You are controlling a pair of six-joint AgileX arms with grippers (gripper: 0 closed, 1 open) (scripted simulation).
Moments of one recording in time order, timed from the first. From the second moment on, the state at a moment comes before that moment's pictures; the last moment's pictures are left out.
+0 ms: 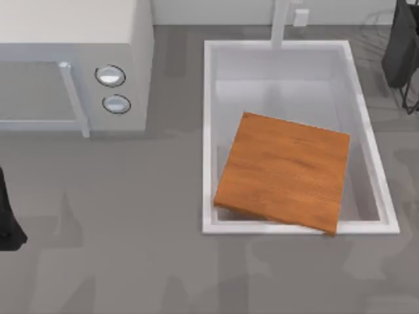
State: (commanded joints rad) left arm 0.00 0.00 0.00 0.00 0.00 0.00; right arm -0.06 1.10 0.75 -0.64 0.00 -0.11
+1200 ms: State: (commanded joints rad) left arm 0.00 0.00 0.00 0.00 0.00 0.00; right arm -0.09 1.80 1.18 -0.96 0.00 -0.17
